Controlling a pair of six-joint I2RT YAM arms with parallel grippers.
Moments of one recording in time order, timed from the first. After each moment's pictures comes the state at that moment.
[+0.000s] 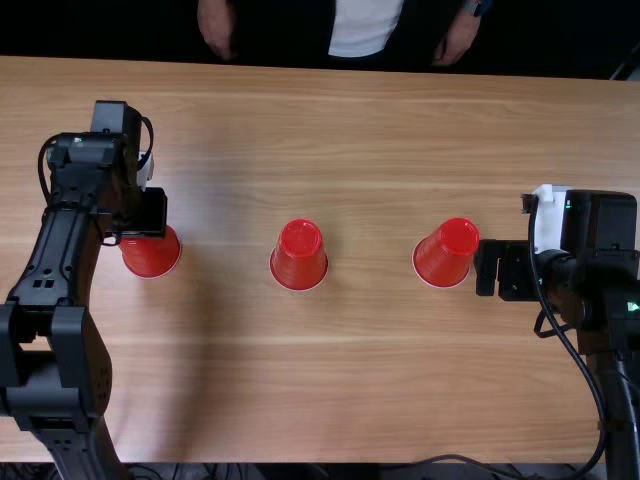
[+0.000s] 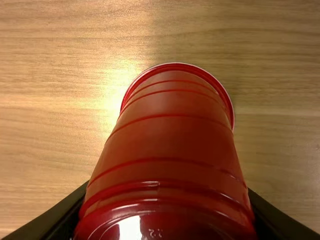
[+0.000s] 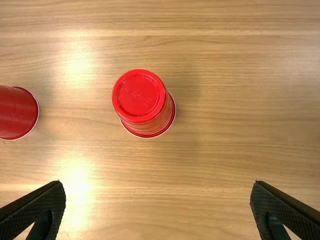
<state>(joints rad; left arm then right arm) -0.01 2.05 1.75 -1.16 -0.08 -0.06 0.00 1.34 1.43 -1.08 -0.04 -0.05</state>
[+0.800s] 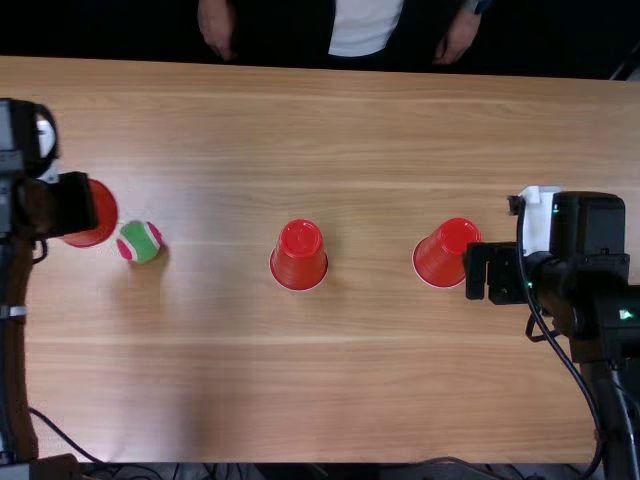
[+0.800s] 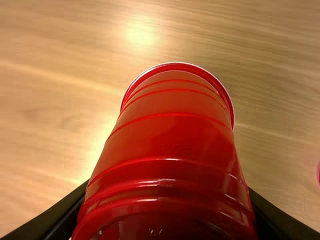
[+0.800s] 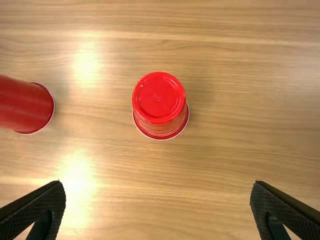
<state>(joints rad) 0.15 1.65 1.75 -1.20 -0.09 -0.14 0.05 1.32 1.43 -1.08 -0.04 -0.05</state>
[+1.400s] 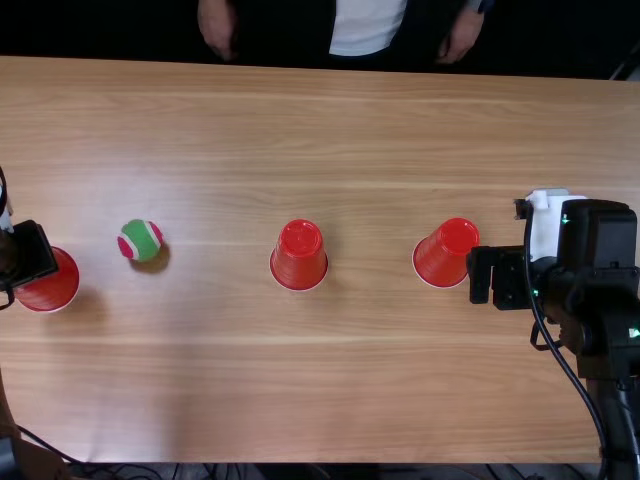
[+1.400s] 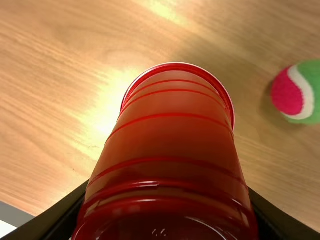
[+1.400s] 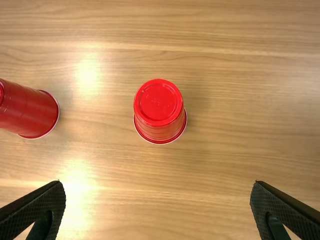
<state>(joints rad) 0.34 1.63 1.51 -1.18 -0.10 -0.14 0.05 1.28 1.43 -1.07 -0.04 -0.05</state>
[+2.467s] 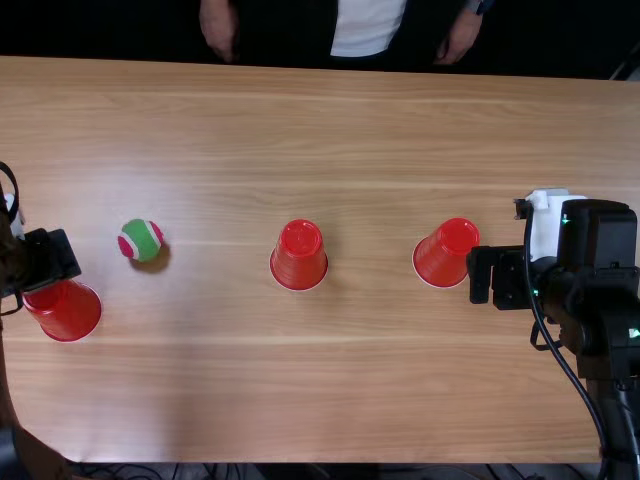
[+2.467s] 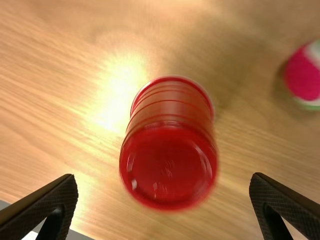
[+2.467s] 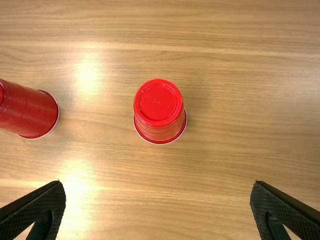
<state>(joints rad) 0.33 1.64 1.47 -1.18 -0.10 -0.14 0.05 1.28 1.43 -1.07 -0.04 -0.05</state>
